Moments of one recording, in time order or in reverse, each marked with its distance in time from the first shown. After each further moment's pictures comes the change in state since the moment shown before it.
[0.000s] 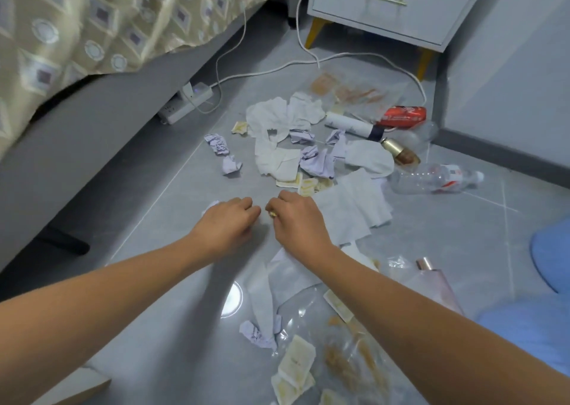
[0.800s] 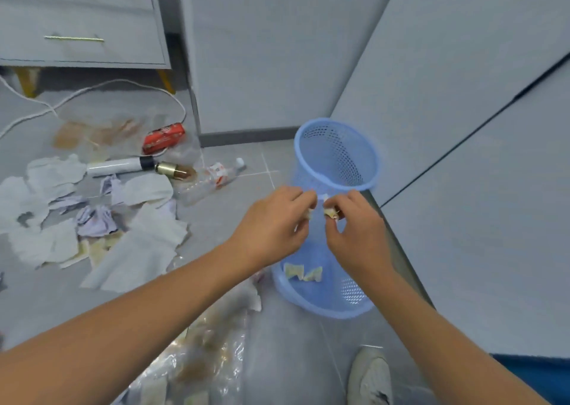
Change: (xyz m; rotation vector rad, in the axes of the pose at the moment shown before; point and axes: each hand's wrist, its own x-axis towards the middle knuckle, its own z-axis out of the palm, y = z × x) left_hand 0.107 0.410 -0.196 -0.516 0.165 0.741; right_hand -0.278 0.116 -0.359 -0.198 0.525 0.774
